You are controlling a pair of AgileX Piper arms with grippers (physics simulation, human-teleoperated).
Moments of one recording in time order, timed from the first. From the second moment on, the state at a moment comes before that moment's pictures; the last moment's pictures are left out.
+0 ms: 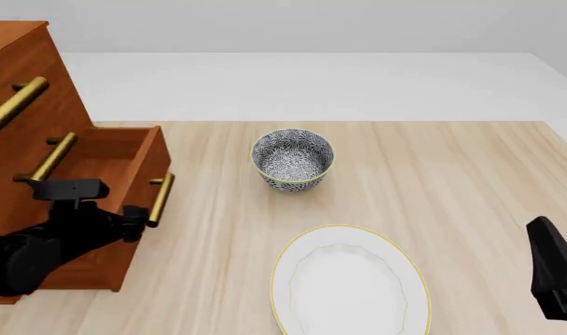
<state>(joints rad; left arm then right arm) -0.08 1.39 -0.38 -0.27 -0.11 0.02 0.00 -0.03 -0.03 0.12</state>
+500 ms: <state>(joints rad) -0.18 1.42 -0.37 -0.36 -0.16 0.00 0.00 -0.03 -0.03 0.11</state>
